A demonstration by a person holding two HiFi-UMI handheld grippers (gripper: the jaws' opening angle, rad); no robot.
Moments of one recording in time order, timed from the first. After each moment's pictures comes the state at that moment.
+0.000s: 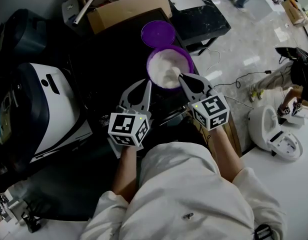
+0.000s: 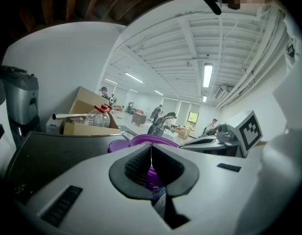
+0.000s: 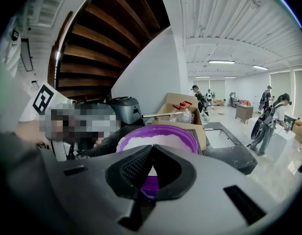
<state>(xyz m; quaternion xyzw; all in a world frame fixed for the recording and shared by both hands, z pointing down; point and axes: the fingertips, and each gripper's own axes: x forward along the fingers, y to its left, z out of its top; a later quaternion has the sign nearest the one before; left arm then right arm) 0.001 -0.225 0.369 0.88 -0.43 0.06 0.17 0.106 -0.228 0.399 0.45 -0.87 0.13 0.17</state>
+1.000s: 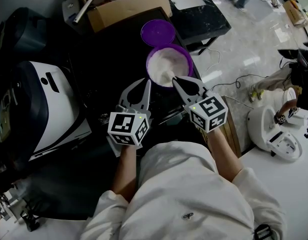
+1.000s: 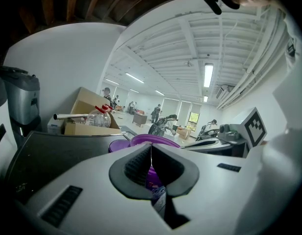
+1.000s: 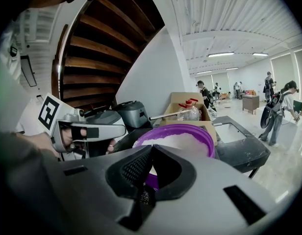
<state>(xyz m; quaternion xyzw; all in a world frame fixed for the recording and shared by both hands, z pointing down) 0.003 -0.223 0.368 0.88 -0.44 0.06 0.17 0.085 -0.215 0.395 0.42 -0.88 0.17 0.13</state>
